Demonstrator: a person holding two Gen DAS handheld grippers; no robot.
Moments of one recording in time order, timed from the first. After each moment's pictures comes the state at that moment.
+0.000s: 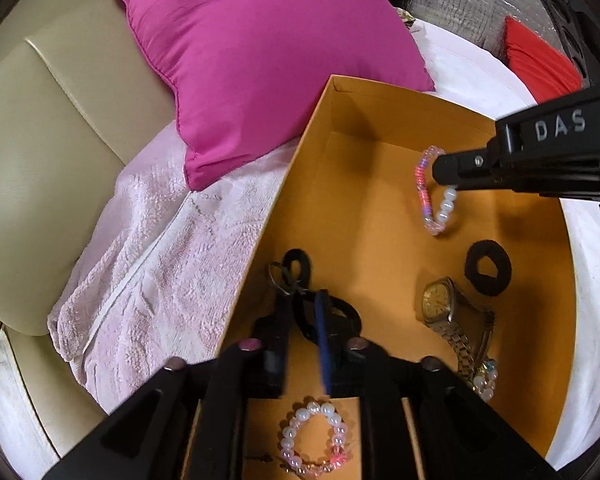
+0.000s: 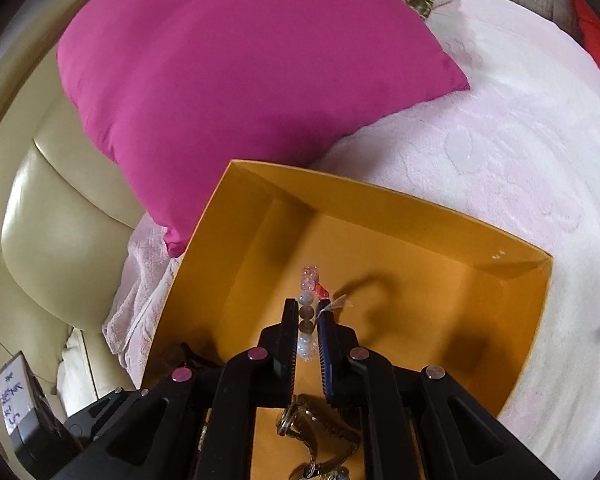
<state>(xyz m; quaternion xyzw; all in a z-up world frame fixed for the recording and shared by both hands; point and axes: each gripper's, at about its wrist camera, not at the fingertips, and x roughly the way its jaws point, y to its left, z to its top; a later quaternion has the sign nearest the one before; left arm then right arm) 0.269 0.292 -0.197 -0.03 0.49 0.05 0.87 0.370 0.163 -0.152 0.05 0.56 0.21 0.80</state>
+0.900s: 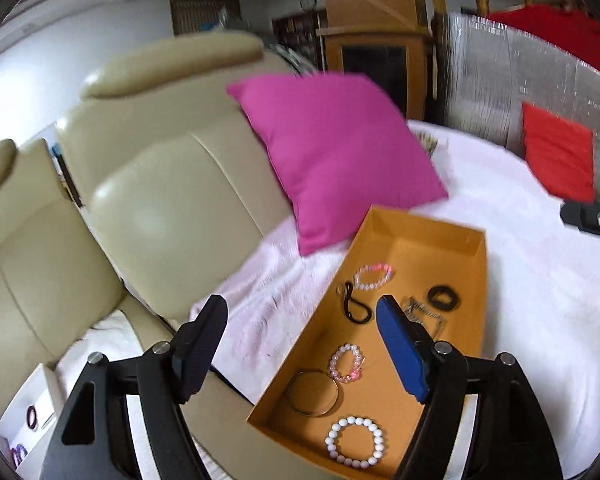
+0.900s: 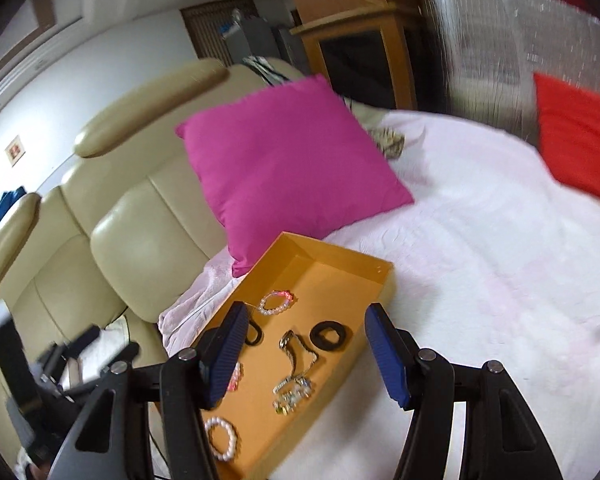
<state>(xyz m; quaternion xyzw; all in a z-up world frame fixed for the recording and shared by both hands) 0.092 0.258 -0.049 -0.01 0.31 0.19 0.93 0.192 0.035 0.001 0.02 0.36 0.26 0.90</state>
